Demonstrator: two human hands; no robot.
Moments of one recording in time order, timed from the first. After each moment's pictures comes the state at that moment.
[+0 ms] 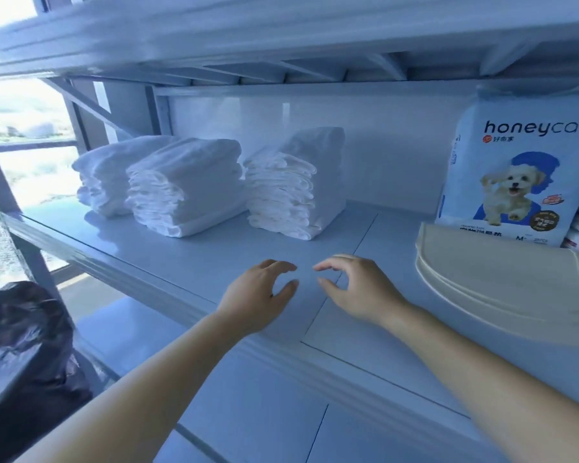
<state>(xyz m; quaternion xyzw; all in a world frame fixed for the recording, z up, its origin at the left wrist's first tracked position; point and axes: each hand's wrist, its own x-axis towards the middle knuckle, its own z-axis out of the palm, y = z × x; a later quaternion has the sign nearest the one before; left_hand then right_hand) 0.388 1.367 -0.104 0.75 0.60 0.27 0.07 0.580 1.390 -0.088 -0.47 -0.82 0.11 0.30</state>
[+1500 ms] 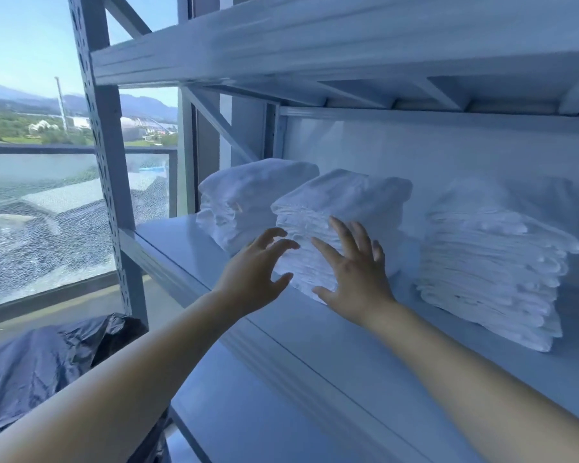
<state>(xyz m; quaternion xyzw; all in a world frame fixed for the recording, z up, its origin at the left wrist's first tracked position) 0.045 1.509 -0.083 0.71 0.62 0.33 -0.12 0.229 1.560 -0.072 -0.42 -0.87 -0.15 0.22</state>
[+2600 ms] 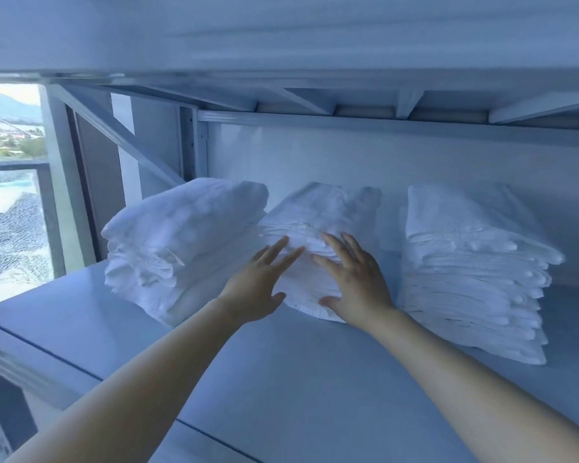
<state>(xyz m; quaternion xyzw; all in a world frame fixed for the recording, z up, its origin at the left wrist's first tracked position) 0.019 1.688 -0.082 0.84 0.48 0.23 -0.06 0.224 1.670 -0.071 -0.51 -0.80 -0.21 0.22</state>
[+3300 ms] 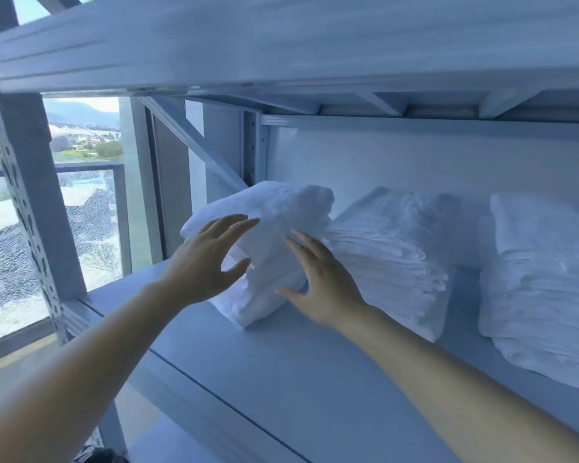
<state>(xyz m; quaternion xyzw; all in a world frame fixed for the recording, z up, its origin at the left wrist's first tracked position) -0.146 1.659 -0.048 0.77 0.51 0.33 -0.19 0.081 1.667 -0.052 -0.39 -0.88 -0.04 0.28</state>
